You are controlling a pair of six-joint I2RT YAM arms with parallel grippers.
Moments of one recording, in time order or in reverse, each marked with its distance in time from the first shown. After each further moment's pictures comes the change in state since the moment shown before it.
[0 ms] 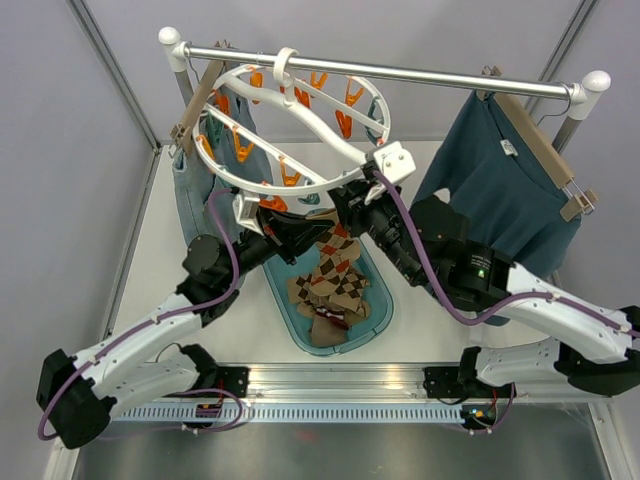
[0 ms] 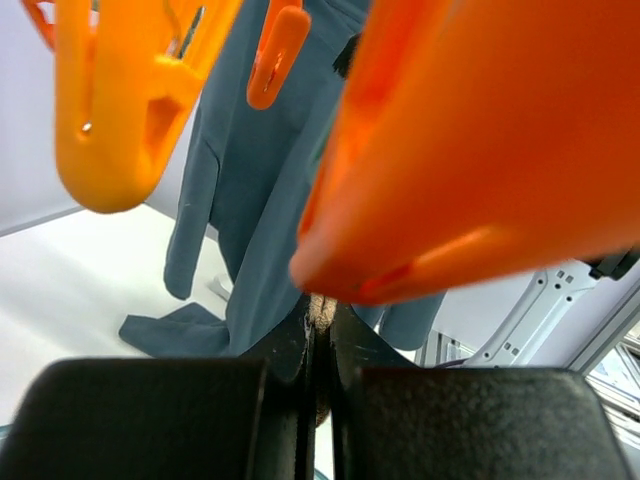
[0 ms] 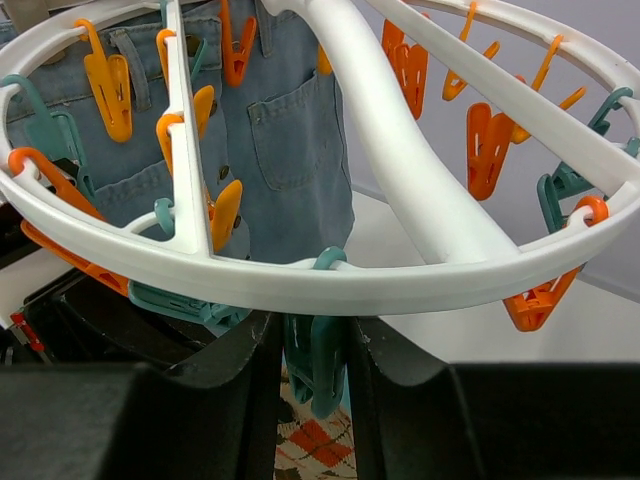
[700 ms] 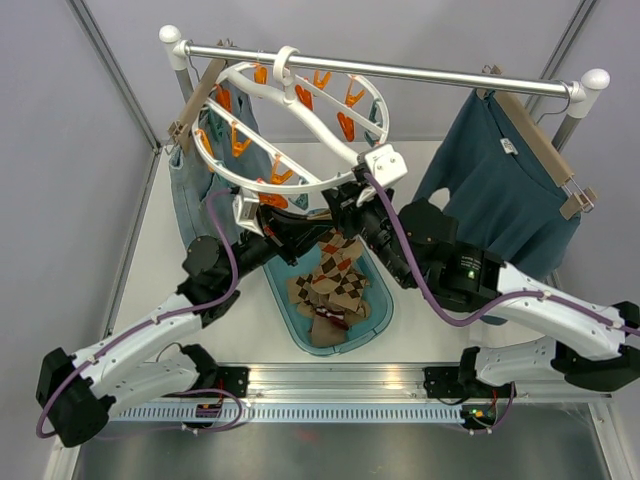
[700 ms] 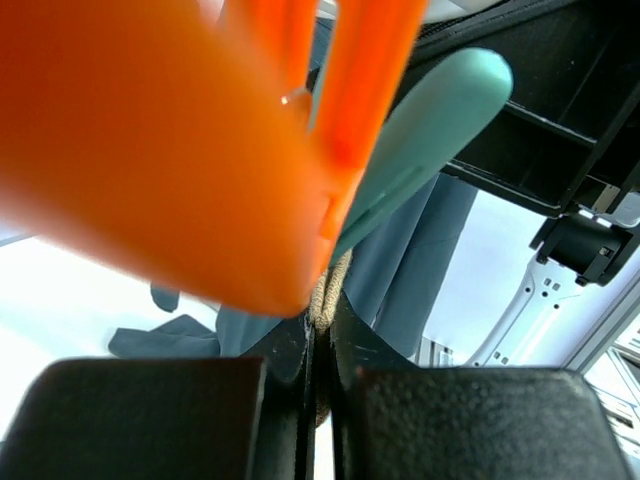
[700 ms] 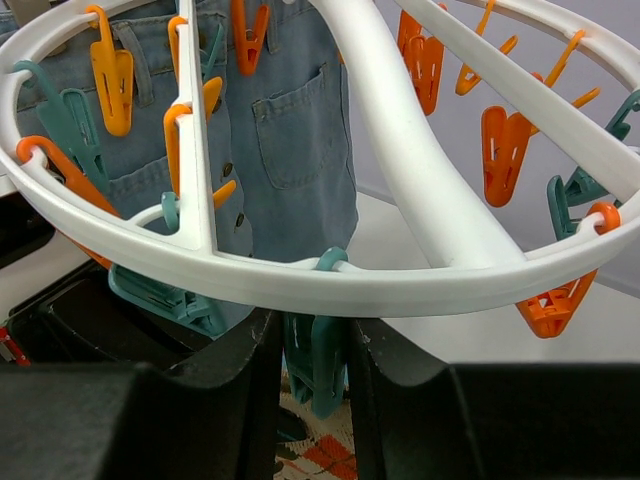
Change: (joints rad) left arm -0.024 0.002 0.011 0.018 -0.016 0.000; right arm 0.024 0.030 0.001 0.024 0.037 0.000
